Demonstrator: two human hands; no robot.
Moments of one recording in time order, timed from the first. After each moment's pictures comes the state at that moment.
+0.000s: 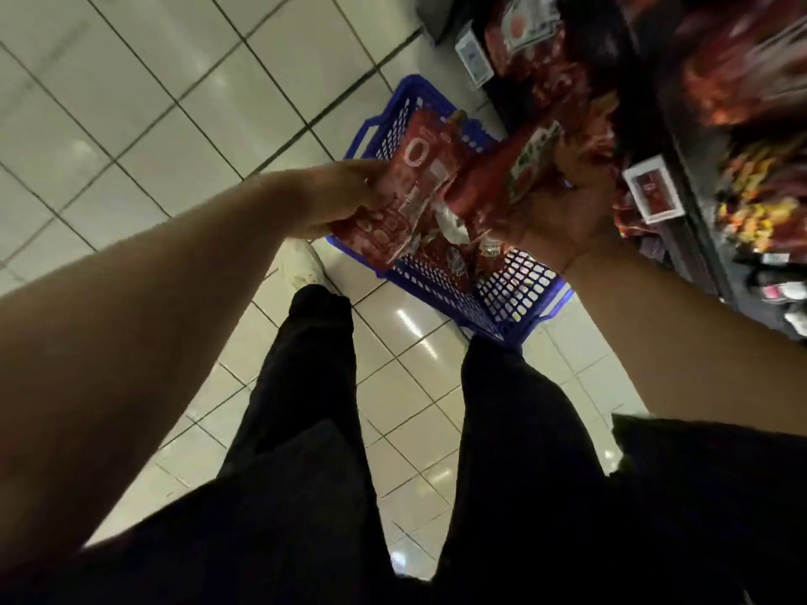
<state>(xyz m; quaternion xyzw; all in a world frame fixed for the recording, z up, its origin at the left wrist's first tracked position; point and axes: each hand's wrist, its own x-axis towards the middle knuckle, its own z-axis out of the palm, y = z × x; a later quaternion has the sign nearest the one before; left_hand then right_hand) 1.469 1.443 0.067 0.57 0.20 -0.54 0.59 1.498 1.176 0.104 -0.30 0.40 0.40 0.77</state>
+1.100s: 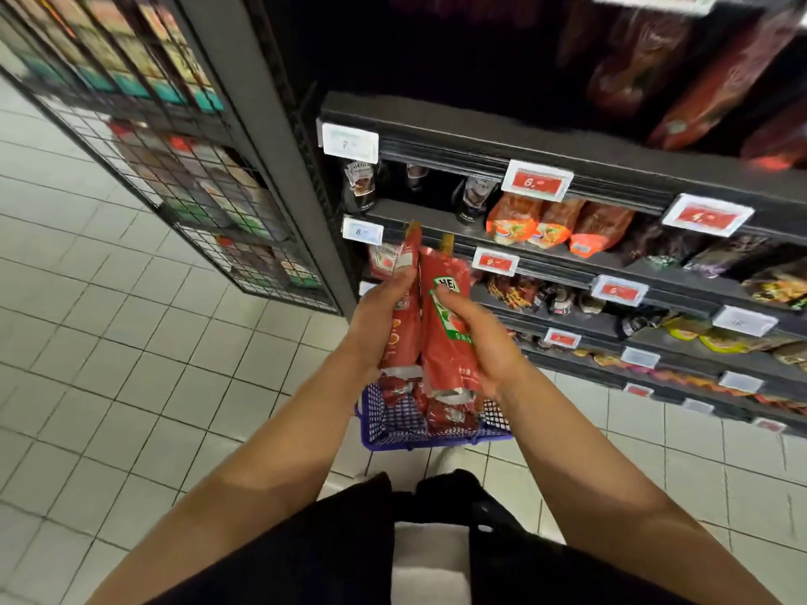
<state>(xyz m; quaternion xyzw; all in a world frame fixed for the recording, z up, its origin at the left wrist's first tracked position) 1.471 1.340 0.481 0.52 0.08 -0.40 0.75 1.396 1.213 0.482 -0.41 0.28 0.11 0.86</state>
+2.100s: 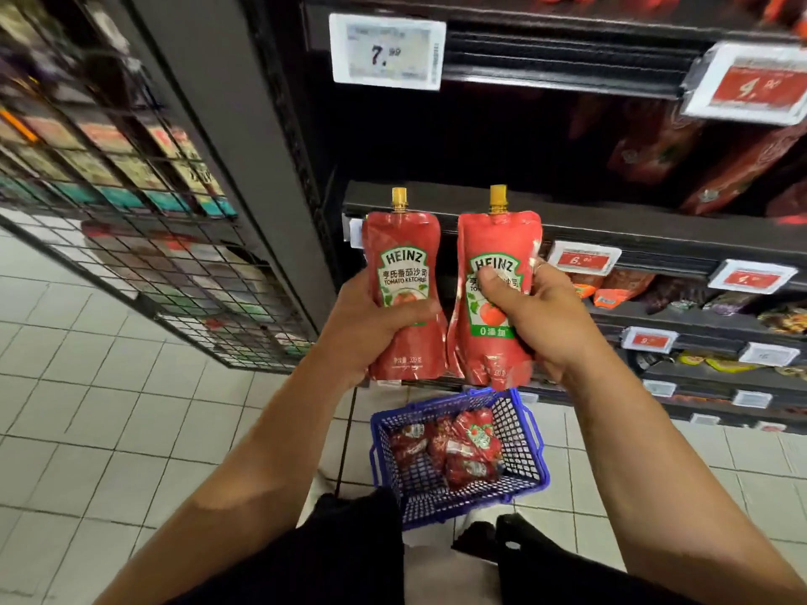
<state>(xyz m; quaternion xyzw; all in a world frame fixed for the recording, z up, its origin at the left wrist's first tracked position) 1.632 1.372 0.519 0.66 -0.11 -0.34 0.66 1.518 1.192 0.541 -0.63 0.28 -0.10 0.71</state>
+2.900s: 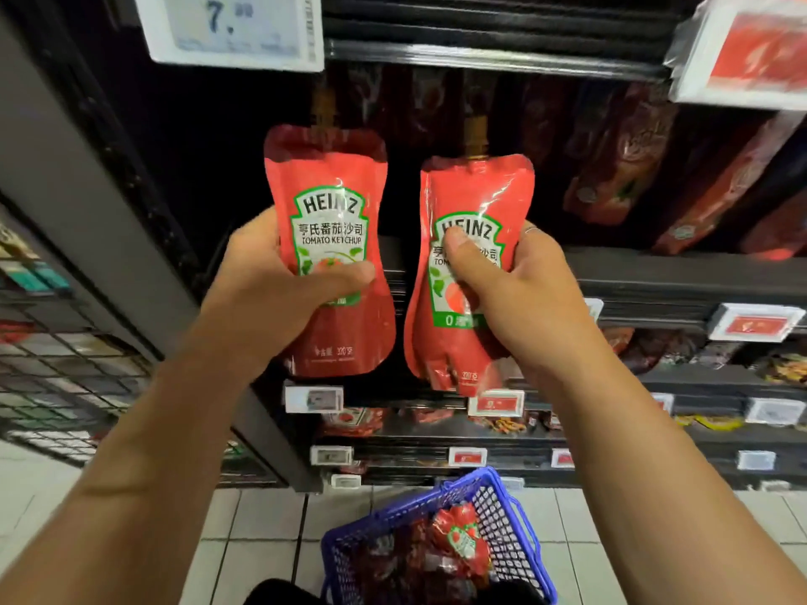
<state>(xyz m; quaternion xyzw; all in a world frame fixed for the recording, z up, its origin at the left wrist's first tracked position) 1.717 1.309 0.528 0.69 -0.31 -0.13 0.65 1.574 1.139 0.540 -0.70 0.20 -0.26 0.63</state>
